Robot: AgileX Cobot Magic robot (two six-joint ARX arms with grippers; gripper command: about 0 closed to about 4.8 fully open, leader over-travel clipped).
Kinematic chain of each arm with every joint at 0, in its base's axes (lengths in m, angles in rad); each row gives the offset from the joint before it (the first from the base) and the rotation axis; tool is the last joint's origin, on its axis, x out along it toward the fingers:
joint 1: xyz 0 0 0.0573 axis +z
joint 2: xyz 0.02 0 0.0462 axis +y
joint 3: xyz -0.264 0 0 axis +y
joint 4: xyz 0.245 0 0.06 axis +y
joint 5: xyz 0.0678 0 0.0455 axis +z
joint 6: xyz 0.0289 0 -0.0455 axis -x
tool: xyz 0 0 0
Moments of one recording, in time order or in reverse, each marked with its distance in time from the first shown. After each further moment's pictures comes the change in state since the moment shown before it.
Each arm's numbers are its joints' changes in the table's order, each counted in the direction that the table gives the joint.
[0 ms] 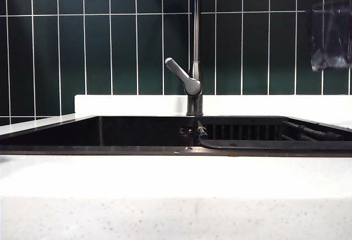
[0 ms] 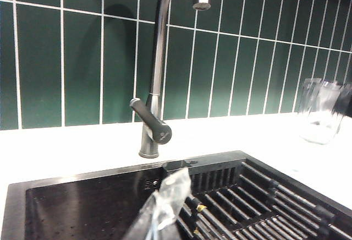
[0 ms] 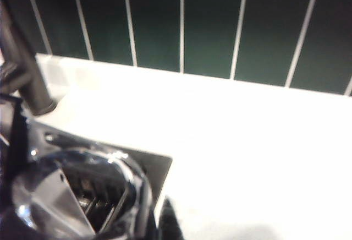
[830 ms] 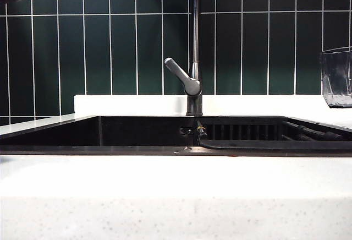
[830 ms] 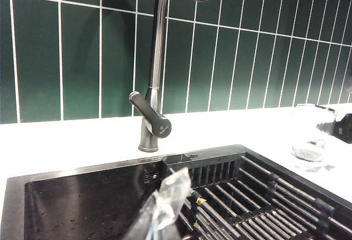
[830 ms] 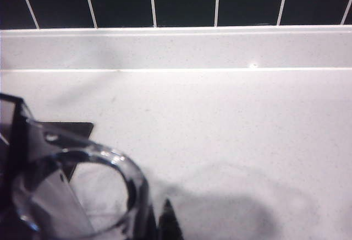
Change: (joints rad) left arm 0.000 0.000 0.000 0.021 0.000 0.001; right arm -0.017 0.212 0.094 -0.280 -0.208 -0.071
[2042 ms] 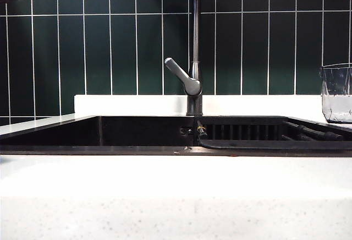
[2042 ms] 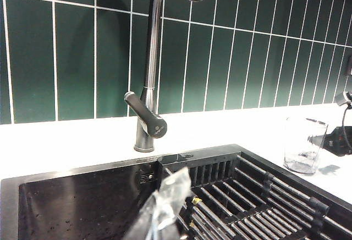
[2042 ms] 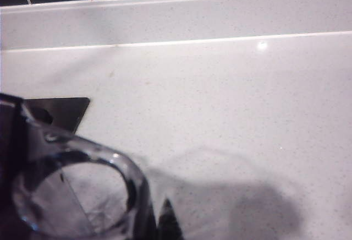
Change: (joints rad) left arm 0.000 0.000 0.000 0.000 -0.015 0.003; right arm -0.005 0.101 0.024 -0.088 0.024 -0.035
